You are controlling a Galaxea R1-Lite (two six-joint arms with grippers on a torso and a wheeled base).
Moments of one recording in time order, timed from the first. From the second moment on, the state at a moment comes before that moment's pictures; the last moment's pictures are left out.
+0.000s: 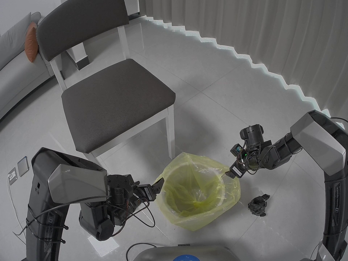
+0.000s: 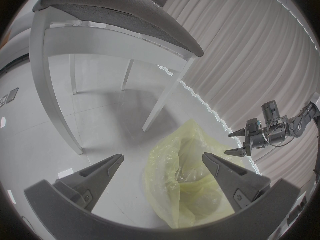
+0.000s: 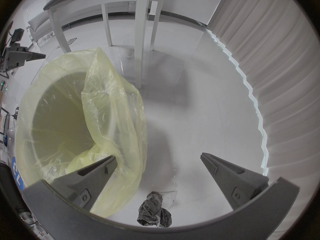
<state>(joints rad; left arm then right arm) -0.50 2.44 -0.57 -1.55 0.08 -0.48 0.30 2.38 -1.32 -0.26 -0.11 -0.53</state>
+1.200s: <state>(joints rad) -0.44 2.48 -0.60 -1.55 0.08 -0.44 0.38 2.51 -1.33 -0.26 -0.11 -0.43</state>
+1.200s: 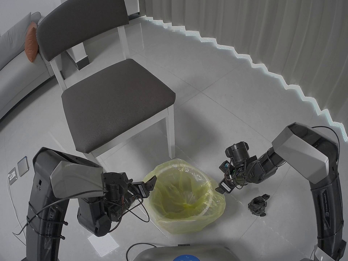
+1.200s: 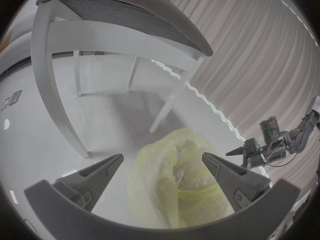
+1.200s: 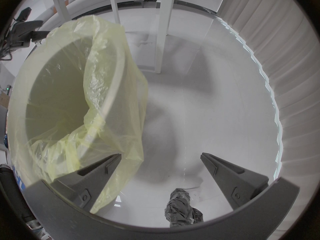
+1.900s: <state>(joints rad) -0.36 2.58 -0.62 -1.54 0.07 -0.29 0.39 2.27 -1.25 -0.25 -0.11 -0.44</state>
